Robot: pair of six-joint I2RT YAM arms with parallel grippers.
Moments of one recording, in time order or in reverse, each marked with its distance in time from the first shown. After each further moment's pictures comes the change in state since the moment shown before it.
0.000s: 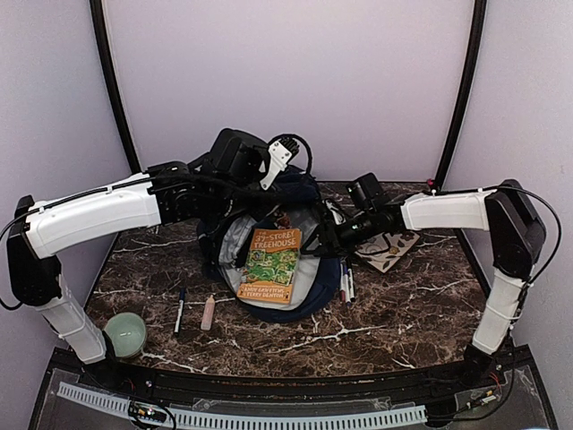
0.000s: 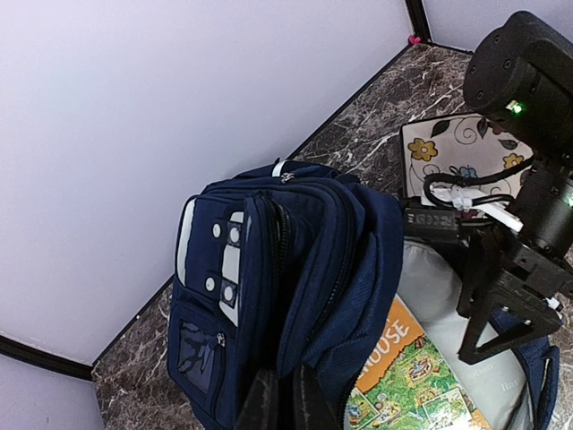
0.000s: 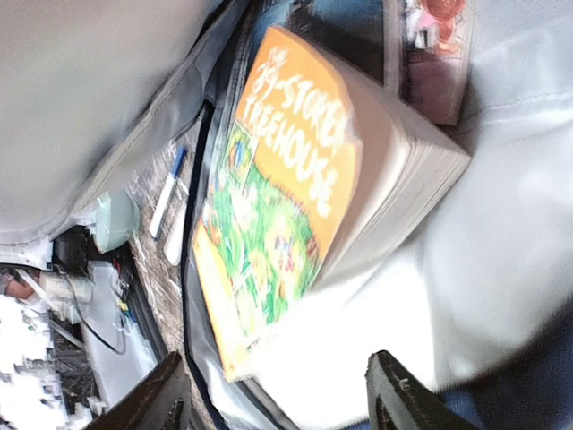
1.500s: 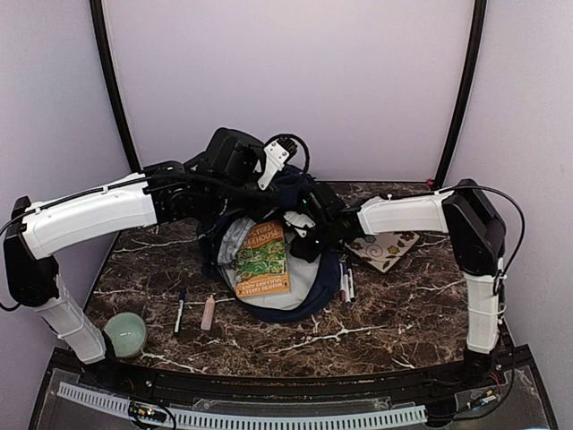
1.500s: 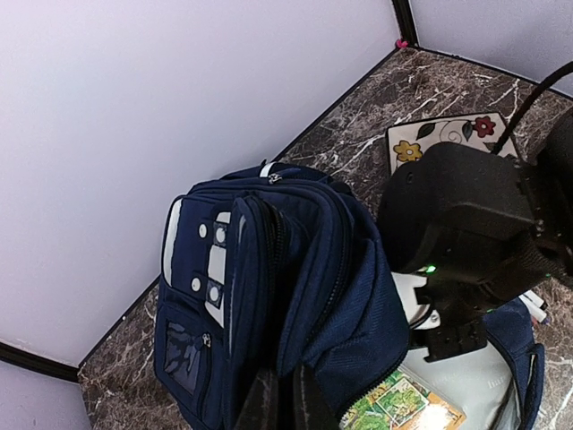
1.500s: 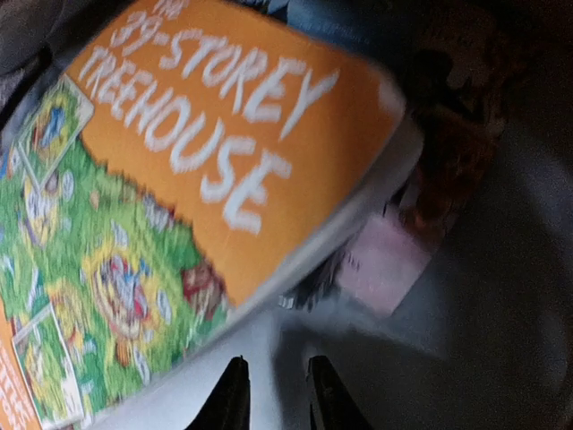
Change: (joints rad) left arm 0.000 -0.022 -0.014 -0.002 0.050 -0.020; right arm 0.175 0.241 0.290 -0.083 0.620 -0.566
